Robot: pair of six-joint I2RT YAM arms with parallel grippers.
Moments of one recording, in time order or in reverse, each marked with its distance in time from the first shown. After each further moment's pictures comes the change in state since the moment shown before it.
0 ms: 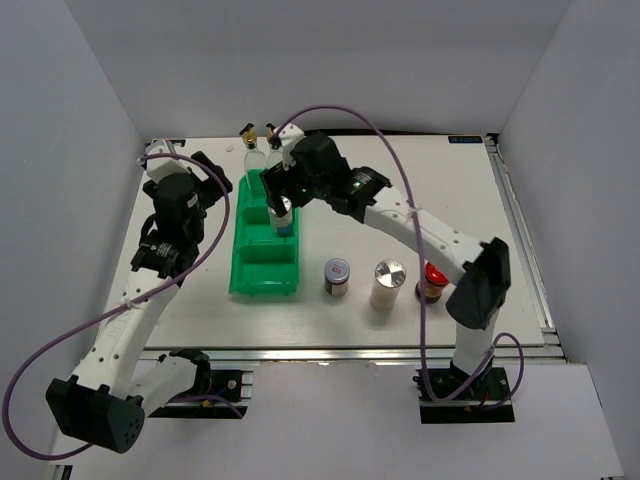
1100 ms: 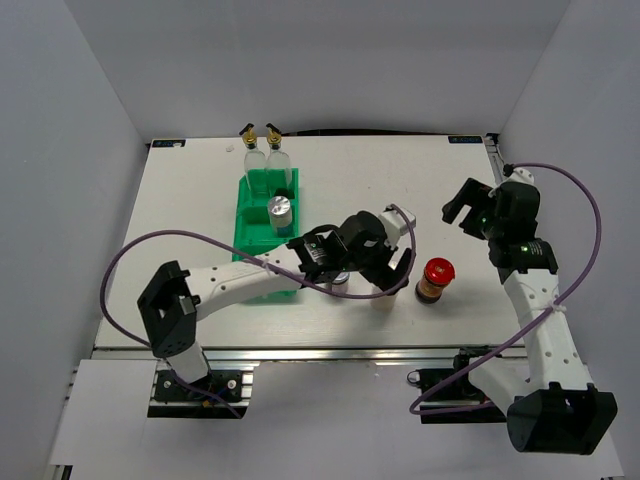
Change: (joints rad) left arm -0.808 0.637 0.356 -0.083 0.502 0.209; right arm -0.872 -0.900 -0.924 0.039 -0.009 0.309
